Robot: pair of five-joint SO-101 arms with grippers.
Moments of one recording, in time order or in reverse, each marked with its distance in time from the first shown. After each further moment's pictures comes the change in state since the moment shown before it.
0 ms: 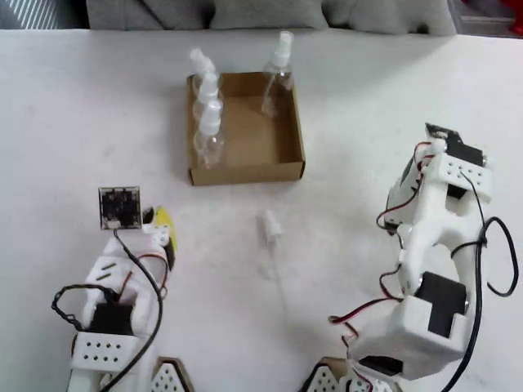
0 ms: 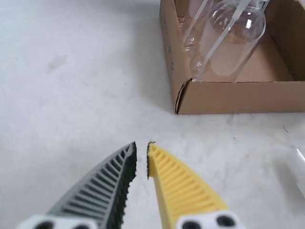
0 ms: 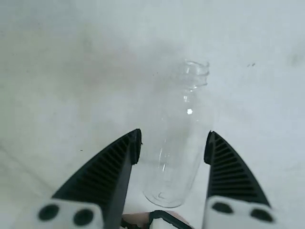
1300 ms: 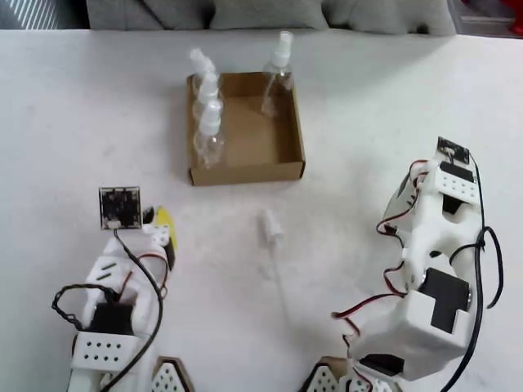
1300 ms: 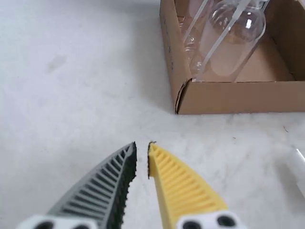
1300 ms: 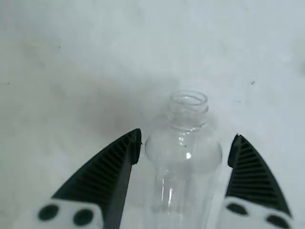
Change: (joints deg) left arm 0.0 0.0 0.0 0.0 0.0; right arm 1.4 2.1 10.1 -17.1 -9.3
